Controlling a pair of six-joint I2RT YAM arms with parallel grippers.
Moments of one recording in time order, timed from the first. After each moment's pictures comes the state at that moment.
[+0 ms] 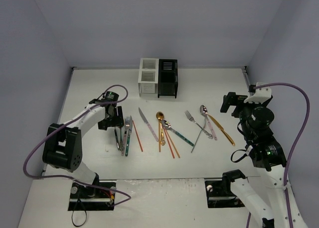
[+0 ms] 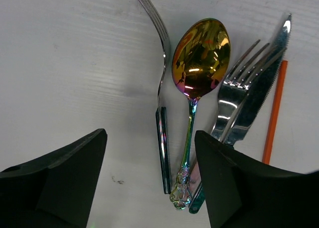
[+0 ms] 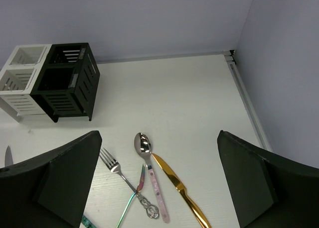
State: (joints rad) left arm -0.26 1.55 1.04 -0.73 -0.16 -0.42; right arm 0.23 0.66 0.96 -0.41 0.28 0.07
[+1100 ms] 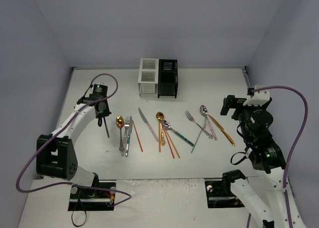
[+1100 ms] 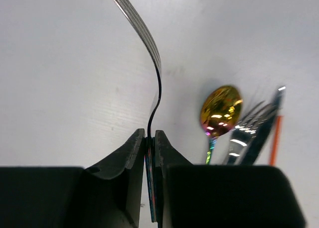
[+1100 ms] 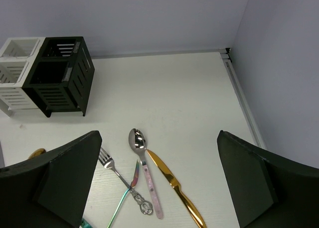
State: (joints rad) left arm -0.17 1.47 1.08 -0.64 -0.26 -0.37; right arm 0.24 0.63 0.92 -0.41 0.29 0.05
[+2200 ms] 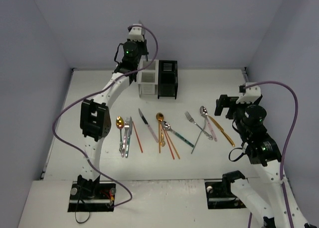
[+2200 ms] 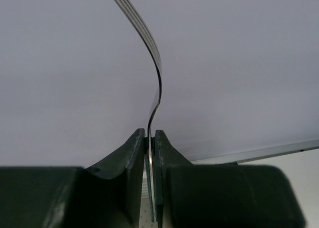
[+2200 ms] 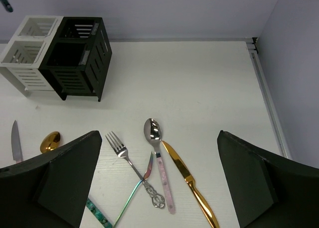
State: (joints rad) left arm -0.37 2.17 2.04 0.24 -0.13 -0.12; right arm 0.25 0.70 0.92 -0.41 0.21 0.07
